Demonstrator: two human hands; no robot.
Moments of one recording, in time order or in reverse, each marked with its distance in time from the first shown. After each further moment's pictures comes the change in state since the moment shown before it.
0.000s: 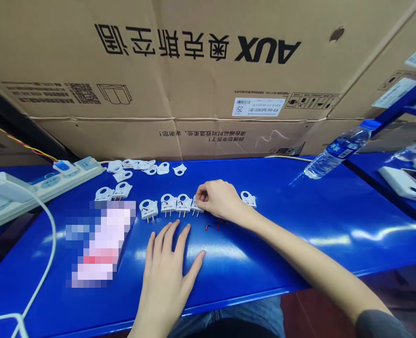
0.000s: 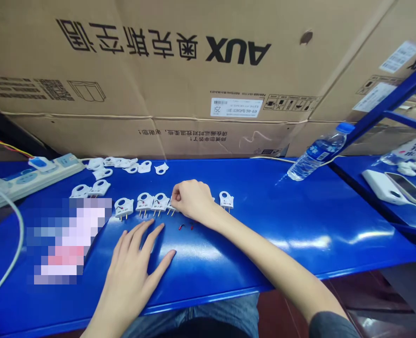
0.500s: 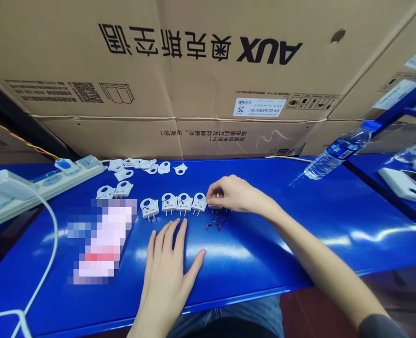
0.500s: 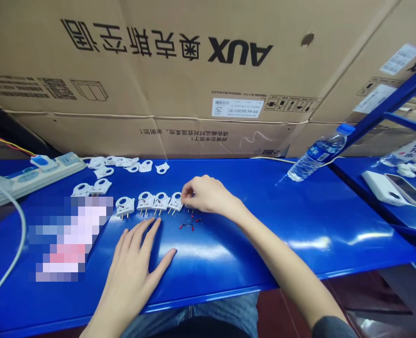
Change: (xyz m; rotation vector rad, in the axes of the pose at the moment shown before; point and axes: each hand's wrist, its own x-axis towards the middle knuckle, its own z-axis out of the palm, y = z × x) left_hand -0.001 -0.001 0.003 -0.023 0.015 0.002; right_hand -0.015 0.020 -0.041 0.084 -0.152 -0.085
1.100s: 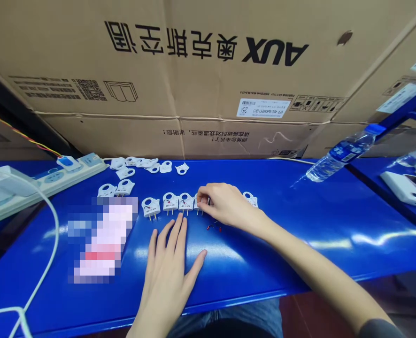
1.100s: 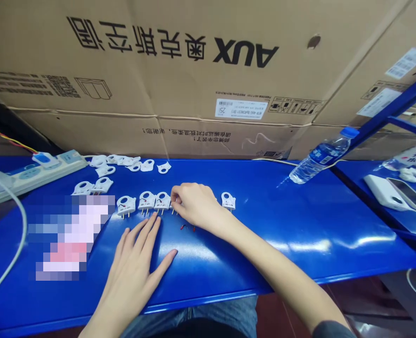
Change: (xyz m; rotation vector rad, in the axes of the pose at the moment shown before) left_hand 0.000 -0.001 0.004 0.051 -0.004 0.028; right_hand 0.005 -0.016 0.032 -0.105 0.187 -0.112
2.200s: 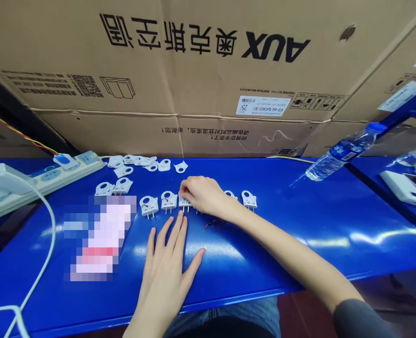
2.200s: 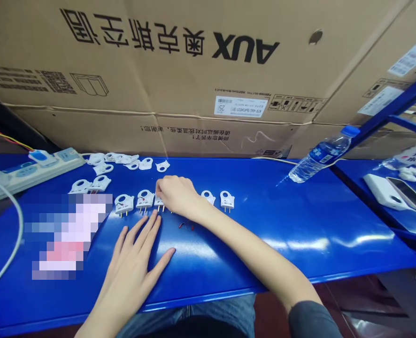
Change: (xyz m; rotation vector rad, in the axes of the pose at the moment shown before) left_hand 0.001 0.001 0.000 0.000 -0.012 0.016; right_hand 0.045 -0.016 0.014 -0.067 -0.090 -0.014
